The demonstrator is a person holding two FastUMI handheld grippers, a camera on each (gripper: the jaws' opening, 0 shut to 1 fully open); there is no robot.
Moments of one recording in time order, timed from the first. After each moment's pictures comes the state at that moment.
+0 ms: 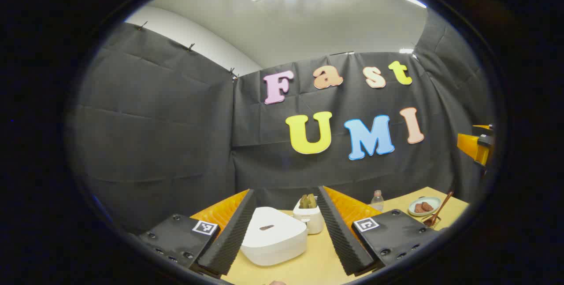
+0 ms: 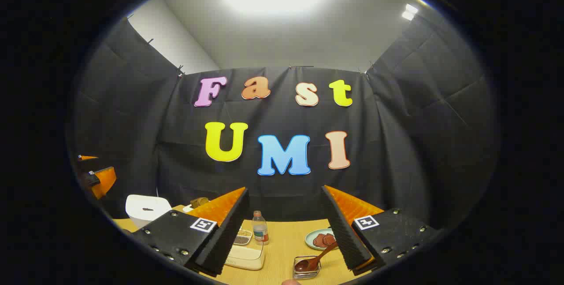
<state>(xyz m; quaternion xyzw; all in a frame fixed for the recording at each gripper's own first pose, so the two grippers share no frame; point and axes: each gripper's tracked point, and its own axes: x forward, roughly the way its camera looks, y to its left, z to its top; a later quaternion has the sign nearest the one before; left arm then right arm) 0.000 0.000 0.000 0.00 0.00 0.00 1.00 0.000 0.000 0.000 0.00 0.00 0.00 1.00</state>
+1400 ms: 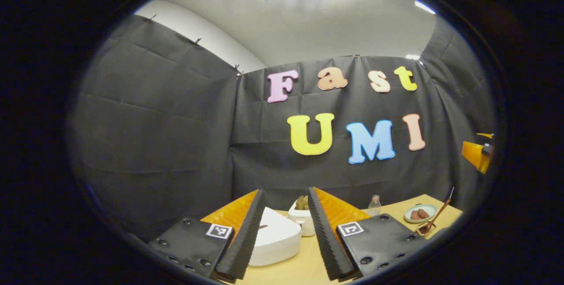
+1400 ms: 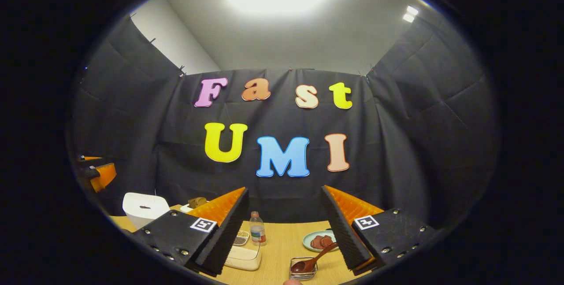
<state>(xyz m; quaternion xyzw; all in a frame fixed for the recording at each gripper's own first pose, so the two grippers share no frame) 0.020 0.000 -0.019 -0.04 0.01 0.00 1.00 0.000 -0.001 -0.005 -0.01 -0.01 0.00 1.00</state>
